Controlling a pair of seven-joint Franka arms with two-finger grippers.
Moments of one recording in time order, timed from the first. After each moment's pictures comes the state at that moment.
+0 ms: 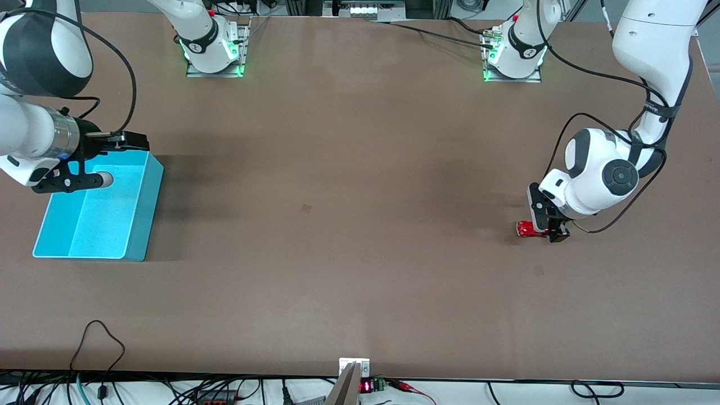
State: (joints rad) left arm 0.12 0.47 -0.13 -2.06 0.11 2.48 1.39; right arm 0.08 0.19 -0.04 -1.59 0.02 1.44 -0.06
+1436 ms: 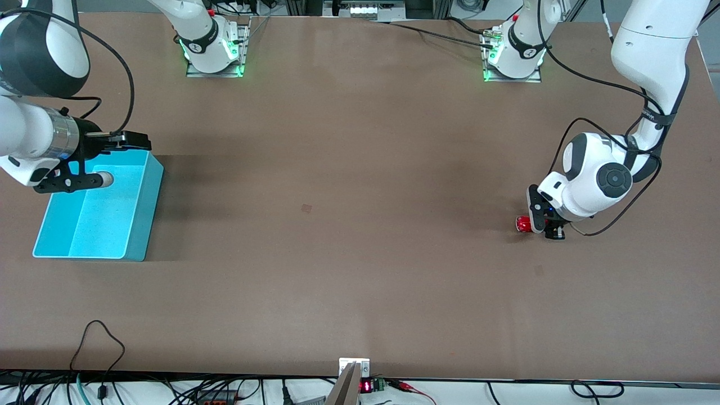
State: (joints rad) left arm 0.14 0.50 -0.13 -2.06 0.16 2.54 1.40; right arm 0.08 0.19 -0.04 -1.59 0.06 1.44 -0.06
